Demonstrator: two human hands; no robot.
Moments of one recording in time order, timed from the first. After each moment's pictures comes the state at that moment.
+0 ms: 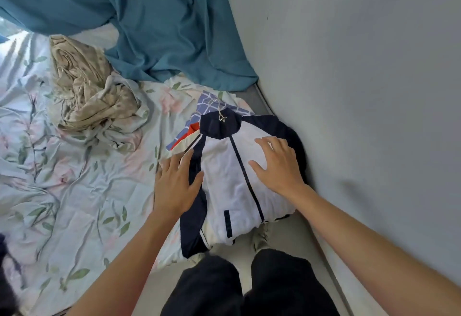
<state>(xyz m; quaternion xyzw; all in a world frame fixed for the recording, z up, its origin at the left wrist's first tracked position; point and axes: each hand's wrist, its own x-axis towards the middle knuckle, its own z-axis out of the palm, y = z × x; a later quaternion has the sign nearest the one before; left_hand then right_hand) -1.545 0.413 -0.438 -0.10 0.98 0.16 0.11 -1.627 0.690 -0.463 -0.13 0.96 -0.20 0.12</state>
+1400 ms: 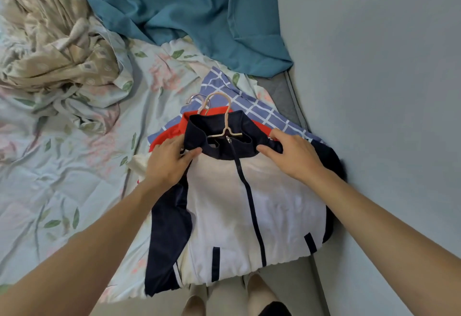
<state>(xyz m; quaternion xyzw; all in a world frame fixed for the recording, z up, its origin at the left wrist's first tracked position) -1.662 0.356 -0.673 -0.15 0.94 0.29 0.10 -1.776 0.666 -0.644 -0.18 0.93 -0.22 0.23</state>
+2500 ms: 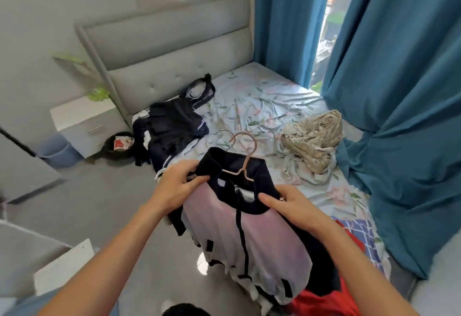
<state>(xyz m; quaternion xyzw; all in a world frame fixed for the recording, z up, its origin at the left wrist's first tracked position) -1.163 0.370 -0.216 -0.49 0.76 0.32 -0.28 -1.464 0.468 -0.195 -0.56 0.60 -0.27 0.51</state>
